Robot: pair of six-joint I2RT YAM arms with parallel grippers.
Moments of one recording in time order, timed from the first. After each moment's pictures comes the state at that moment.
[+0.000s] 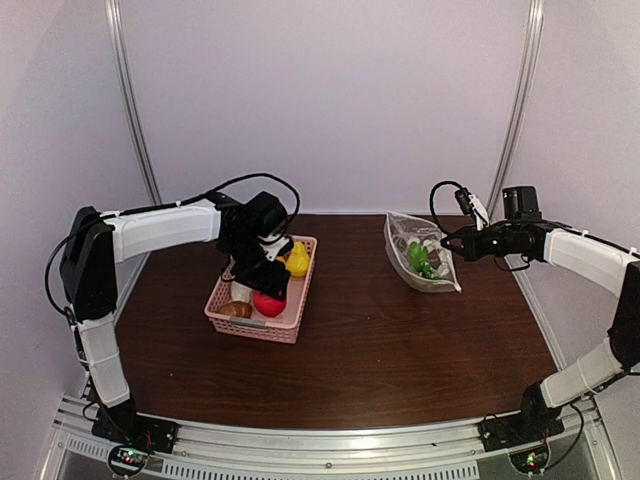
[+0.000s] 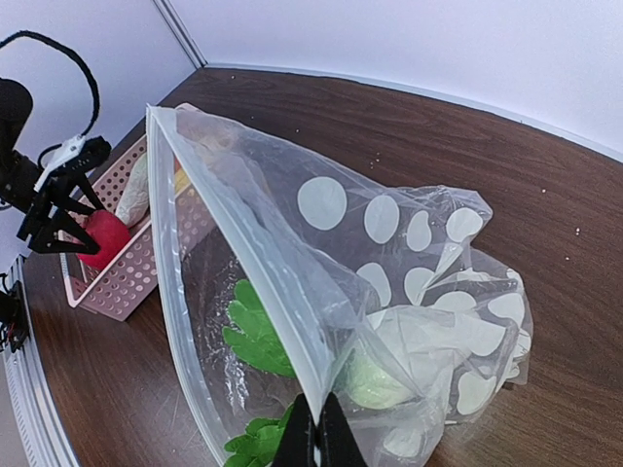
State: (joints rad) left arm -0.71 1.92 1.53 -0.92 0.05 -0.19; right arm 0.10 1.38 0.97 -0.24 -0.65 -0.08
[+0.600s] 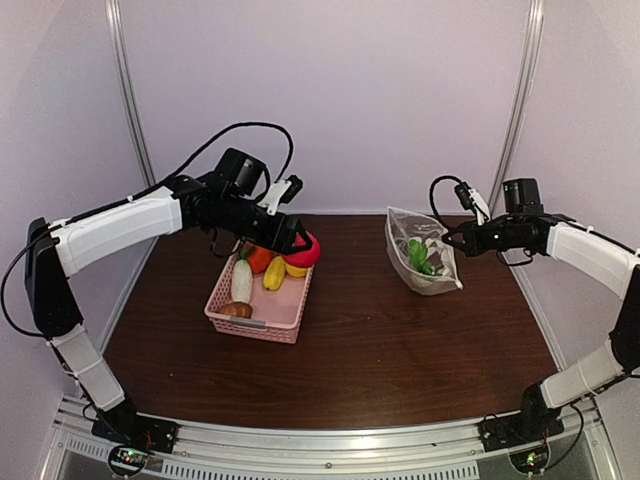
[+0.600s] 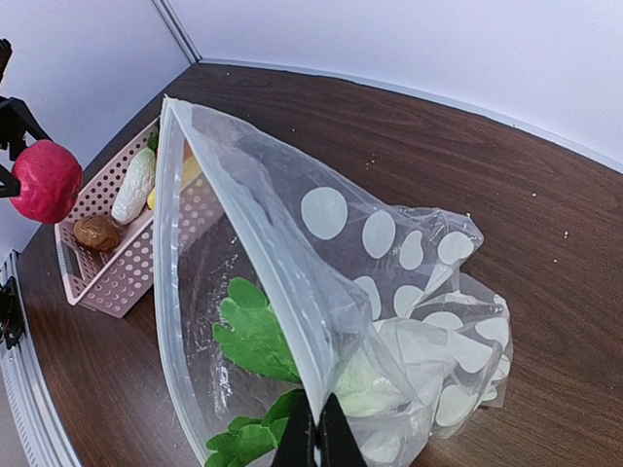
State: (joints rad) left arm -0.71 1.71 1.58 -0.66 0.22 -0.18; right arm 0.12 1.36 1.02 -0.33 -0.61 -0.10
